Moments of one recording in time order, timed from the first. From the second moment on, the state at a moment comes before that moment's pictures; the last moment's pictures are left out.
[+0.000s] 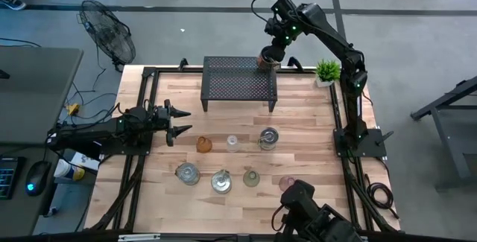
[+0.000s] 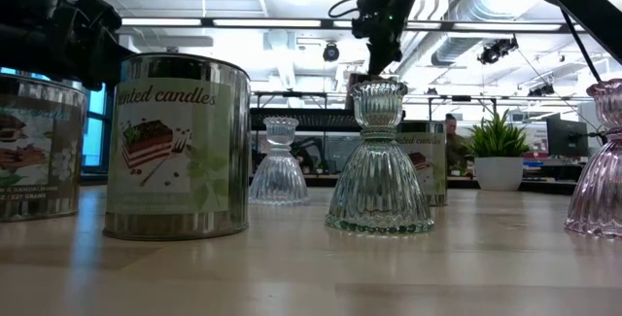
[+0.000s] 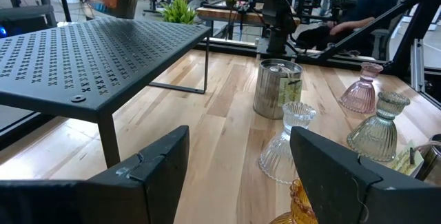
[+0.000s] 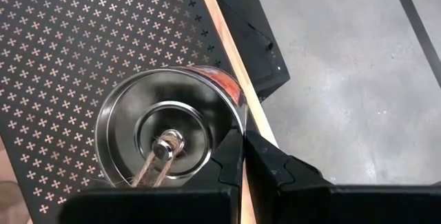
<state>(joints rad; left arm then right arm) 0.15 0.11 0.01 0.01 -0.04 -0.08 -0.81 2.06 2.31 -1.35 -0.13 -0.39</state>
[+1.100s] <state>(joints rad) 0.15 0.11 0.01 0.01 -0.04 -0.08 -0.82 2.10 2.31 -1.36 -0.14 -0.40</state>
